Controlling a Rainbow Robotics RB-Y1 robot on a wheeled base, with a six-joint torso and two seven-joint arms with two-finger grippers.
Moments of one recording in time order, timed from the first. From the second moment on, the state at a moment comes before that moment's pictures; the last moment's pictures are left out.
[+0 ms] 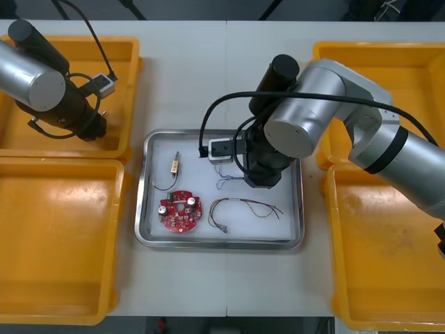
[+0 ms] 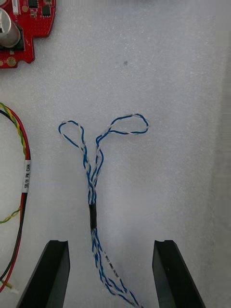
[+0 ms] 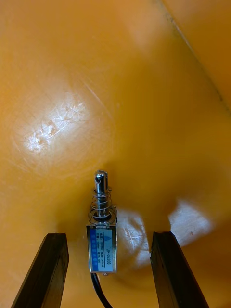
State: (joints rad) right arm -0.90 -0.55 0.75 -1.67 -0.83 1.46 2.19; left arm -1.02 1.00 -0.98 -1.21 1.14 0.98 -1.72
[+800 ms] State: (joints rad) right arm -0.90 -0.69 0.41 -1.90 -0.95 1.91 1.65; left arm -1.02 1.00 -0.98 -1.19 1.17 0.95 -1.72
